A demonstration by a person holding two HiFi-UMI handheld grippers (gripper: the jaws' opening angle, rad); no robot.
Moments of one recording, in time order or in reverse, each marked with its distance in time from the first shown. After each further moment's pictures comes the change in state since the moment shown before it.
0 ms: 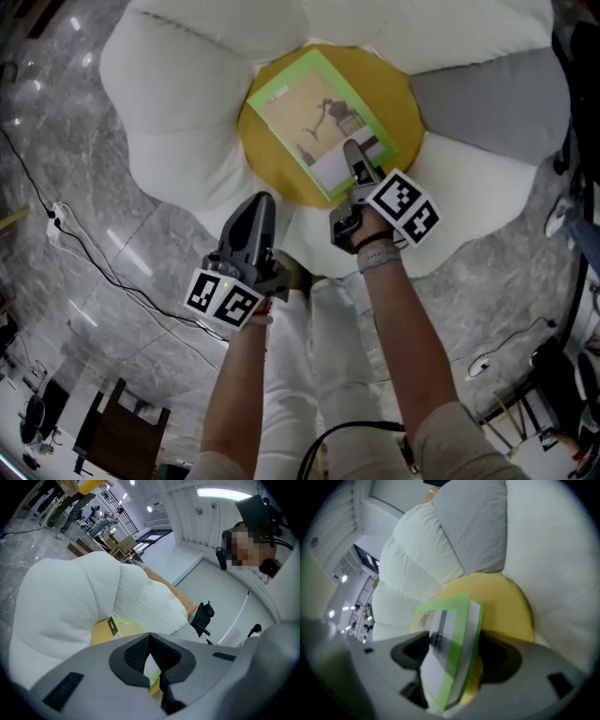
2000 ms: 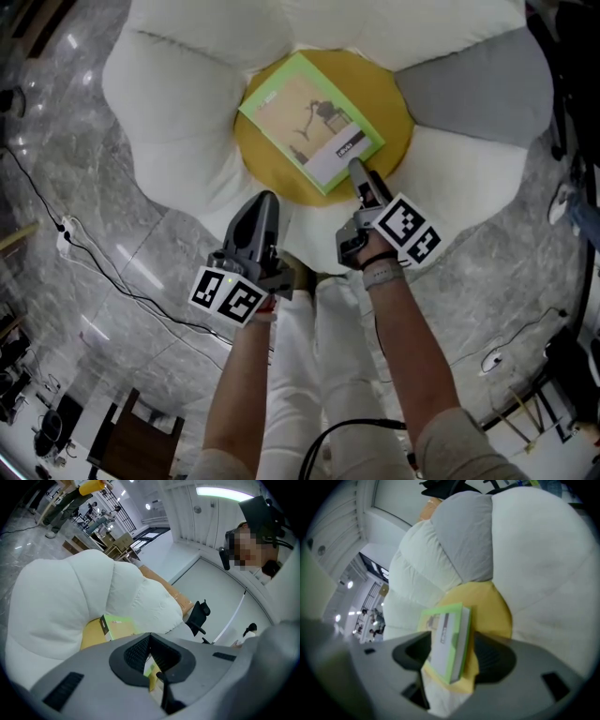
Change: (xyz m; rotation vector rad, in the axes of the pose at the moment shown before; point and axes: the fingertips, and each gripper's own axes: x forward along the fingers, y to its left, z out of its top) left arm 0.004 -0.019 0.001 0.006 0.028 -0.037; right arm -0.046 -0.007 -0.004 0.024 -0.057 0.067
